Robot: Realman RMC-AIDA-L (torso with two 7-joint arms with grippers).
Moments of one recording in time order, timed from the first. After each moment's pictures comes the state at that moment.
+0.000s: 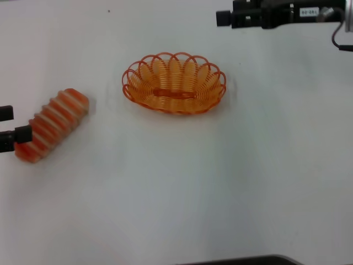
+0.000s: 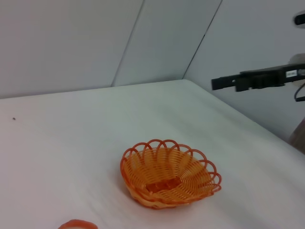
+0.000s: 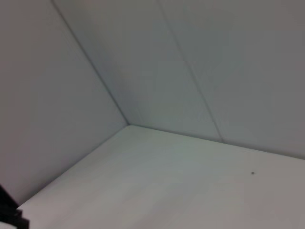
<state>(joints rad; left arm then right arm) -0.29 -2.05 0.60 1.15 2.06 1.87 -1.81 0.57 2.06 -0.74 -0.94 -1.99 -1.50 1.95</state>
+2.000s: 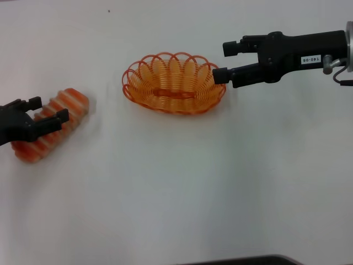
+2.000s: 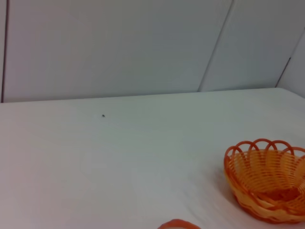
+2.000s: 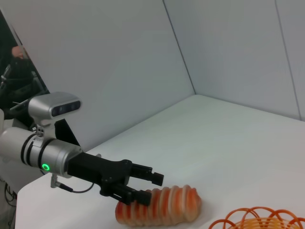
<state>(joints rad) -0.33 -2.17 0.62 0.81 2.05 1.34 -1.49 0.54 2.06 -0.75 -0.87 -1.99 -1.68 1.72</state>
